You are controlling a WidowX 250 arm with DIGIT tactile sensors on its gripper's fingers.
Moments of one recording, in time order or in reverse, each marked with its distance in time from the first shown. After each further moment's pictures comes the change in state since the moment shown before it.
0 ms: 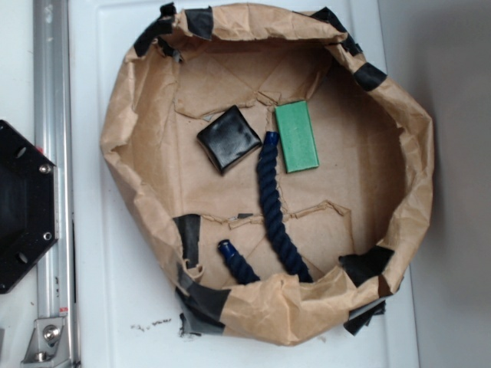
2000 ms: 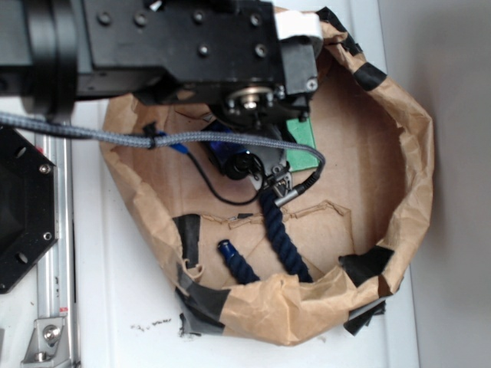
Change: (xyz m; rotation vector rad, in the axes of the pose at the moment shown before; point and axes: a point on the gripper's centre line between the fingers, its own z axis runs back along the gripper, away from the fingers) arm 0.112 0.066 -0.171 0.100 0.042 0.455
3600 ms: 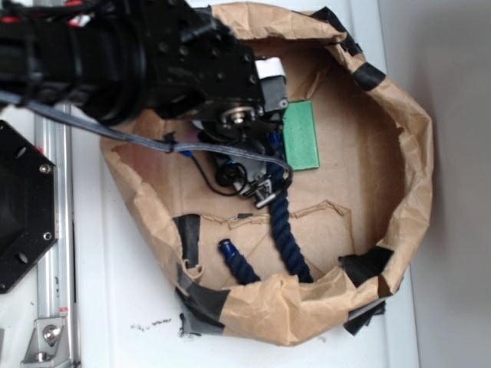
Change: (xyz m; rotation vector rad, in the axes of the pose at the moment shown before) arm -0.016 0.005 -0.060 -0.018 0.067 0.011
